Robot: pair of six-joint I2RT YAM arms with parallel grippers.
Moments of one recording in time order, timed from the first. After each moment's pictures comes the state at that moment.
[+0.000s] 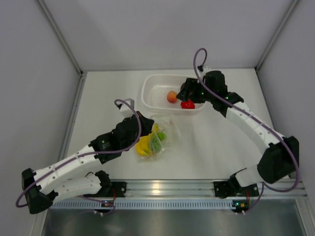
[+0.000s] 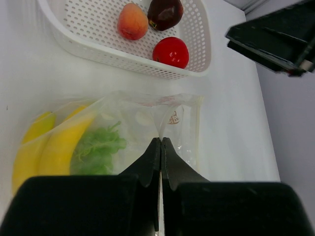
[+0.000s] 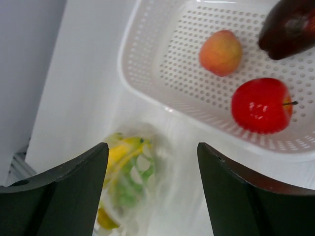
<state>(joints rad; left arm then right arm) -0.97 0.94 0.85 -0.29 -0.51 -0.86 0.42 1.52 1.29 -0.33 -0.24 0.46</state>
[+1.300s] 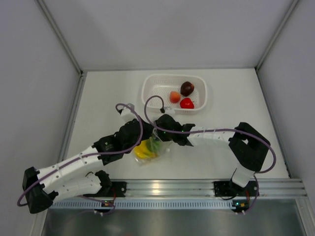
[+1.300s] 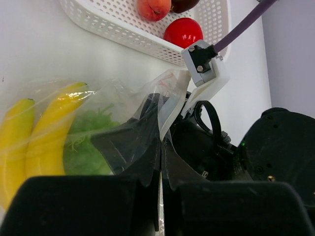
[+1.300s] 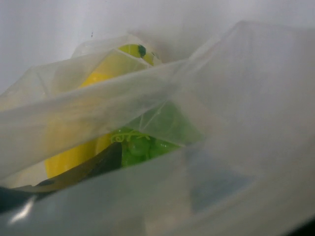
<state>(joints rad) -0.97 0.95 0.77 -0.28 -0.51 -0.98 1.00 1.69 1.02 -0.09 0.22 0.78</state>
